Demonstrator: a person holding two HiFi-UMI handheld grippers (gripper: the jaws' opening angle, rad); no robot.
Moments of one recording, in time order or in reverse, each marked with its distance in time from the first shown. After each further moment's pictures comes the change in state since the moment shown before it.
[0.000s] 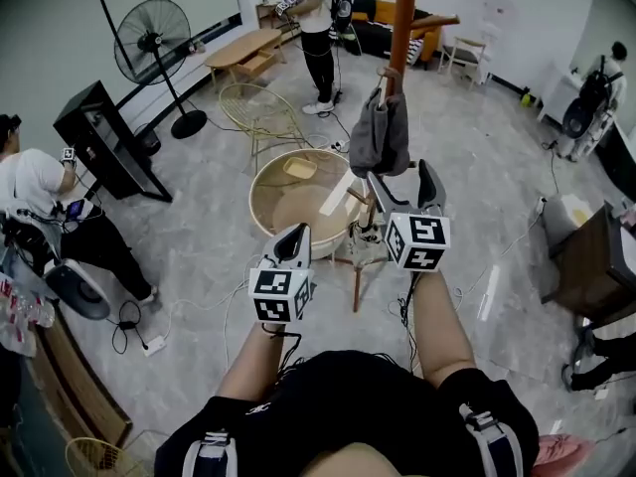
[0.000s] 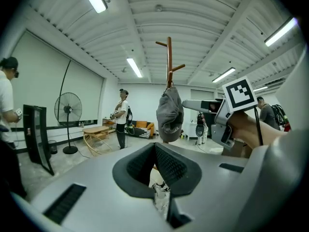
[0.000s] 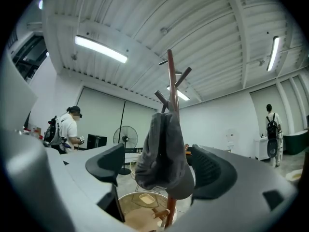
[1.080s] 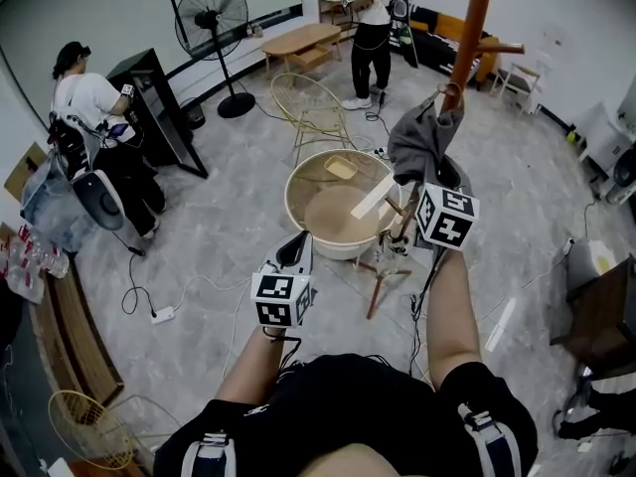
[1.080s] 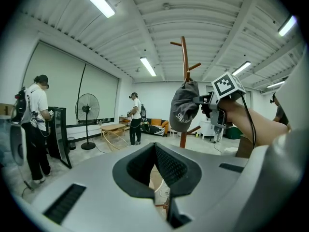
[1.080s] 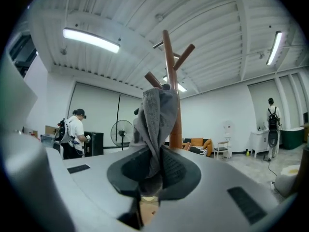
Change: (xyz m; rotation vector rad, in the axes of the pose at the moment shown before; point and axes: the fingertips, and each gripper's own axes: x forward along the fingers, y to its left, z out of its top) left arm -0.044 0.059 -0.012 -0.042 0.031 0.197; right arm 0.074 -0.004 0.007 0.048 0.112 -0.022
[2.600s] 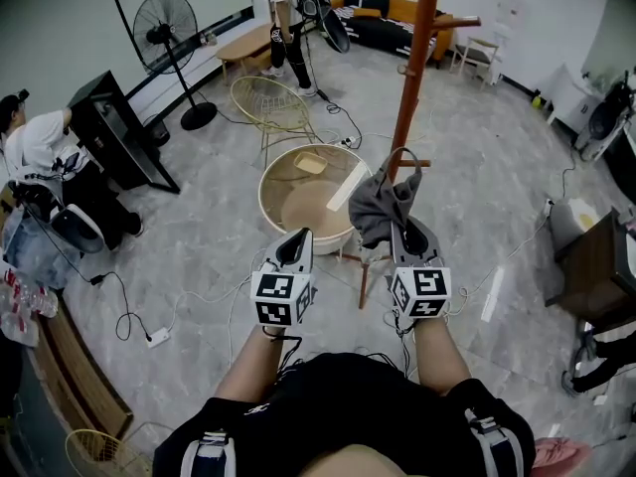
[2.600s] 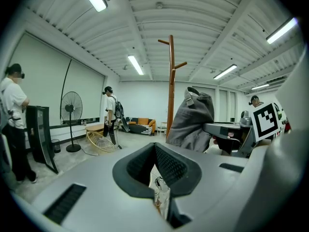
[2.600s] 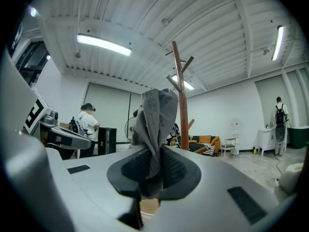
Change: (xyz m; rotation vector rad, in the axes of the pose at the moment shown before) left arm 0.016 -0.036 0.007 0.046 0.011 -0.168; right arm -0.122 0.045 -0.091 -0.025 0.011 0.107
